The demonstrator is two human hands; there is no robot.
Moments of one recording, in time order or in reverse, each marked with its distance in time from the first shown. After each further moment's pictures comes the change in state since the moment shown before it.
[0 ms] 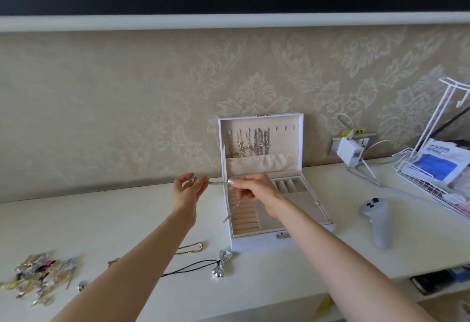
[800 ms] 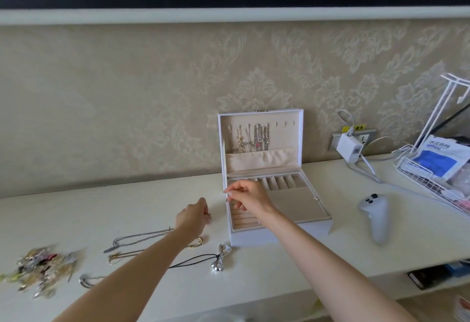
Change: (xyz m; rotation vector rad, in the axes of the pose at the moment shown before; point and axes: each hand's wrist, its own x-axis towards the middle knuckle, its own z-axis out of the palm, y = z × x) left_hand -0.011 -0.035 -0.036 1.742 -0.267 0.189; right_hand -0.002 0.027 0.023 -0.098 0.091 -0.066
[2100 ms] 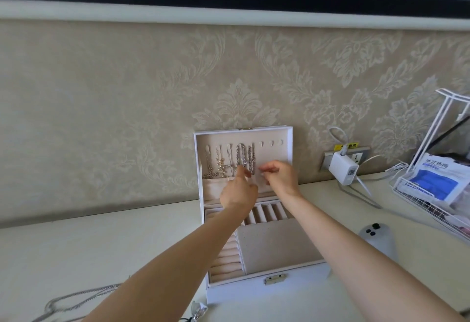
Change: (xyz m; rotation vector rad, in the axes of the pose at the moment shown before) left_hand 0.088 0.166 -0.007 -0.317 0.096 0.067; right_hand 0.107 0.011 -0.113 -0.166 0.459 -0.073
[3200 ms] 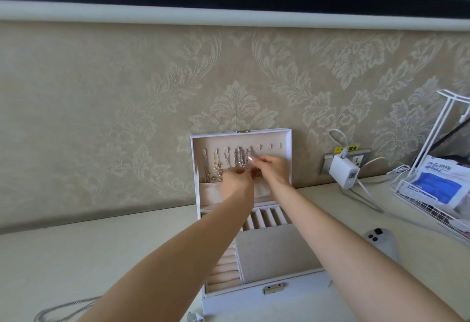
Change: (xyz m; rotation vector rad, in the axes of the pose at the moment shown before) left_hand 0.023 0.020 0.003 -0.788 0.178 -0.399; right_hand 0.020 -0.020 0.016 0.263 0.020 0.105
